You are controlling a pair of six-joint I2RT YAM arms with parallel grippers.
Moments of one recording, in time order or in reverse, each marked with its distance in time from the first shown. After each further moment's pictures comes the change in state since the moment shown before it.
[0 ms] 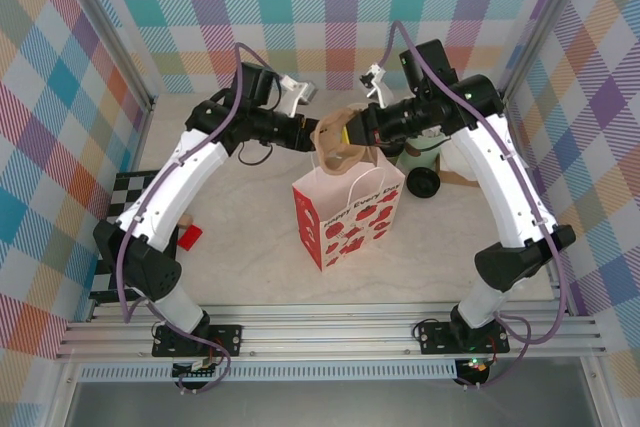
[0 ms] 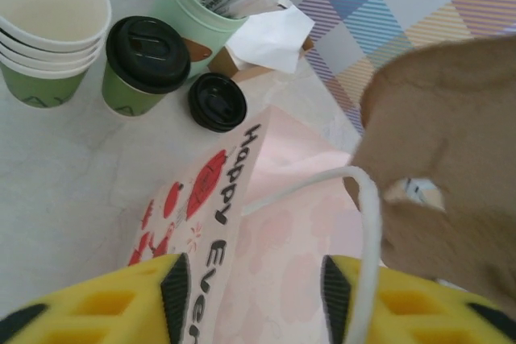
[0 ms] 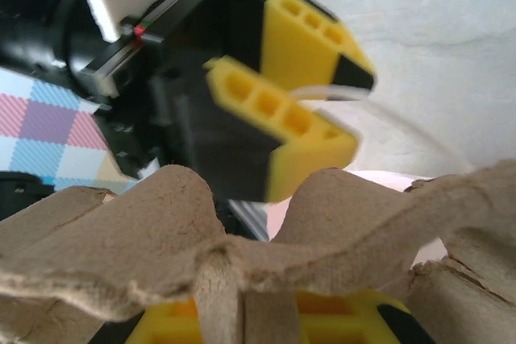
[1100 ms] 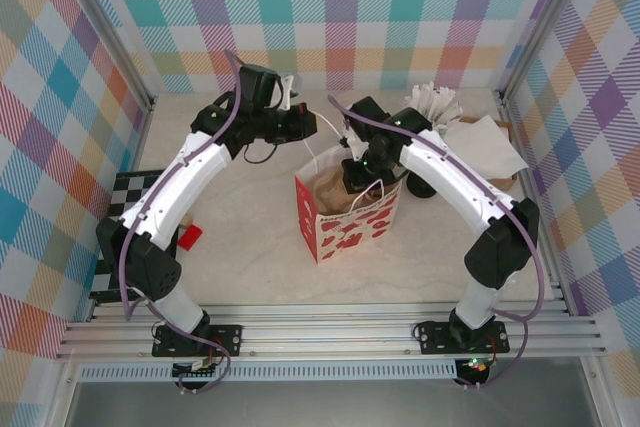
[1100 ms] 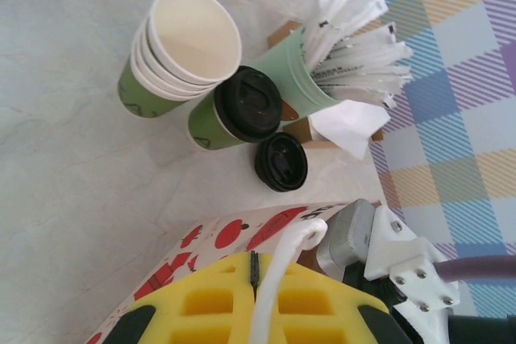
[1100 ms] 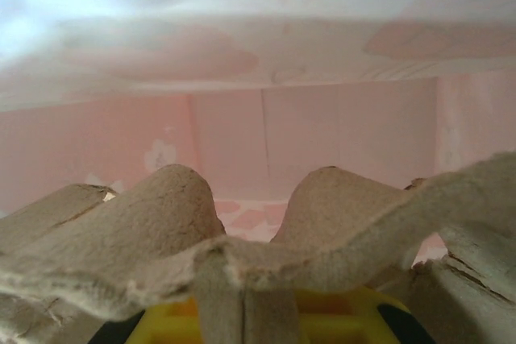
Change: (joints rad) left arm 0.000 -0.015 -0.072 0.126 -0.269 -0.328; right arm 0.169 0.056 -0.378 0.026 0.564 0.026
